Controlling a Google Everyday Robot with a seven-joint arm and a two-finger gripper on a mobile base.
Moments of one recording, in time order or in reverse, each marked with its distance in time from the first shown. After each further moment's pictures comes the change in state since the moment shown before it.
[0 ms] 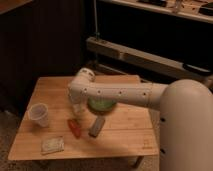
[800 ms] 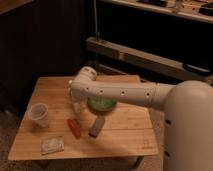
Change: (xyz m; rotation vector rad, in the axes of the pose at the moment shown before) arm 0.009 0.002 -0.016 0.009 0.049 0.012
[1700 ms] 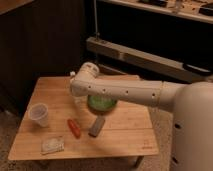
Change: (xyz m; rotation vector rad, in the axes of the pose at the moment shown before) arm 0.033 0.005 -0.035 -0.022 0.120 0.056
